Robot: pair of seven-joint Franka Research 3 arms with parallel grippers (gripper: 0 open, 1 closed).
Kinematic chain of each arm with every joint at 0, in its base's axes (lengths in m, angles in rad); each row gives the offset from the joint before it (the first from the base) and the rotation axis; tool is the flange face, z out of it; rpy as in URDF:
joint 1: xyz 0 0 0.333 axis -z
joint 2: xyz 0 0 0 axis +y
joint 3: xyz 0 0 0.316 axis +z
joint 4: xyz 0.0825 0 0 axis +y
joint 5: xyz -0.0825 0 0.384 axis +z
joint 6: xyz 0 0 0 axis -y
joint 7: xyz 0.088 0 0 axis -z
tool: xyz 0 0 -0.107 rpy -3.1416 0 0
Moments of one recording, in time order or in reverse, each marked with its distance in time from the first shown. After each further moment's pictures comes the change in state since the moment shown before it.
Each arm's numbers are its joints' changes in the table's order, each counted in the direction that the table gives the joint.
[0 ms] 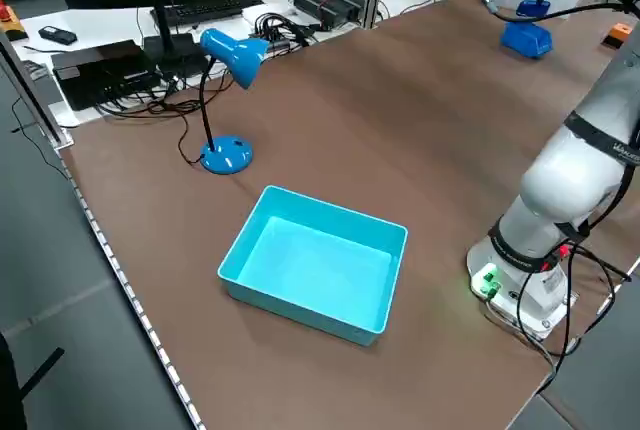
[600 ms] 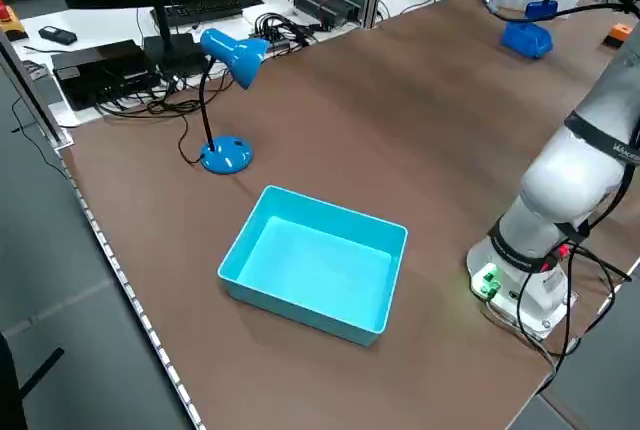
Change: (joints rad) left arm 0.000 0.000 0.000 0.000 0.000 0.000 0.000; right arm -0.046 -0.007 0.016 0.001 -0.228 0.003 -0.004
